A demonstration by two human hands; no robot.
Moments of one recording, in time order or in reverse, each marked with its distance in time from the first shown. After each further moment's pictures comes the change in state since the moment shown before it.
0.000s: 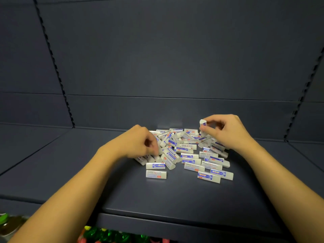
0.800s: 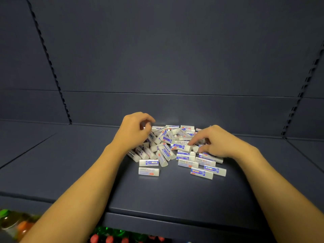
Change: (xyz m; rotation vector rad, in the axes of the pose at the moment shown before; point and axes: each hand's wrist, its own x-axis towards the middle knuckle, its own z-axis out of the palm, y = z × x) left_hand 0.029 -0.005 0.025 -0.043 0.617 0.017; right_hand -0.006 0.010 0.003 -0.350 -0.549 -0.004
